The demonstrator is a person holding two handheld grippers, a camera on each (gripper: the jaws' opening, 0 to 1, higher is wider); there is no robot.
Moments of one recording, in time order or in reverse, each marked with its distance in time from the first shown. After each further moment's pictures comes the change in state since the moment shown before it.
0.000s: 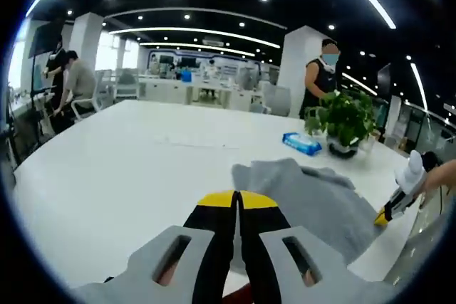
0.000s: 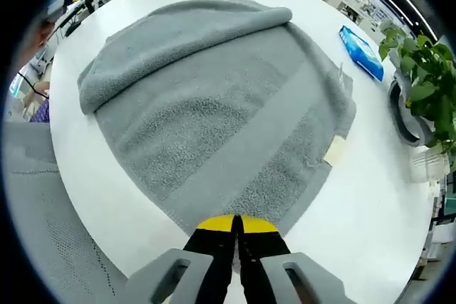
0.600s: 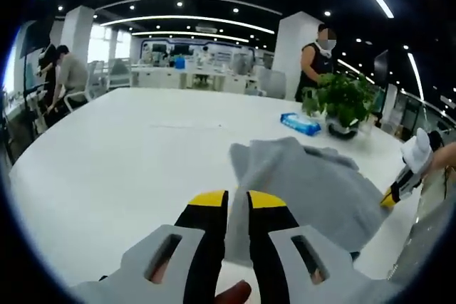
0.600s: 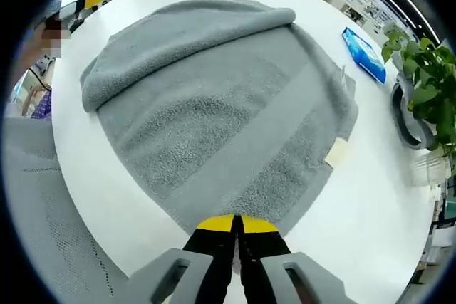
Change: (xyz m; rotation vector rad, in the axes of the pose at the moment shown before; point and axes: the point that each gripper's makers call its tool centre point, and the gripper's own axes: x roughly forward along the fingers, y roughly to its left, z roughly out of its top) left arm 0.025 0.004 -0.039 0.062 0.099 -0.019; right arm 0.000 -0.001 -0.001 -0.016 -0.004 0.015
